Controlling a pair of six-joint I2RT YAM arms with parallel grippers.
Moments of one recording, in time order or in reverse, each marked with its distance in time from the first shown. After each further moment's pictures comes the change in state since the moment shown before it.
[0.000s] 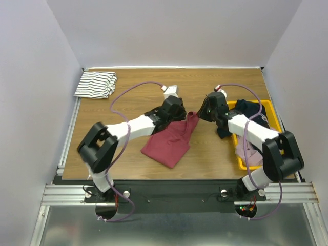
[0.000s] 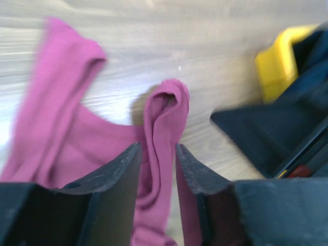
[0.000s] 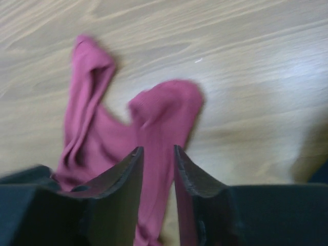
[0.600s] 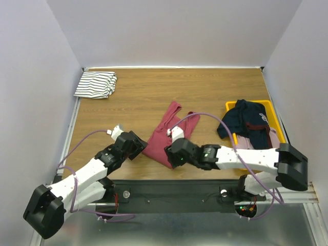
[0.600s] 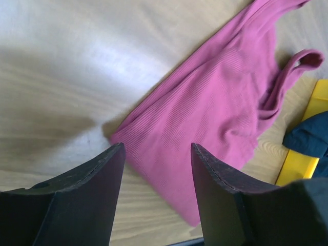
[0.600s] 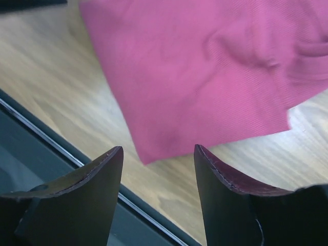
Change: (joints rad) left arm 0.188 -0.934 -0.827 -0.296 0.017 -0.527; right arm 0.776 -0.203 -0.134 -0.129 0.188 -0.171
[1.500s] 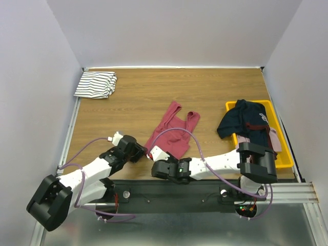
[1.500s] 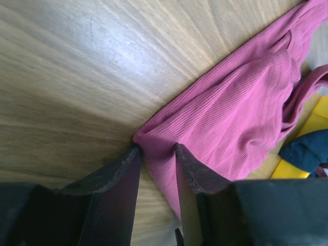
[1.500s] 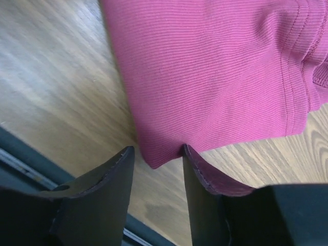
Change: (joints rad) left arm 0.011 0.097 -0.109 0.129 0.056 -0.185; right arm 0.257 0.361 0.159 -0.150 0.285 -0.150
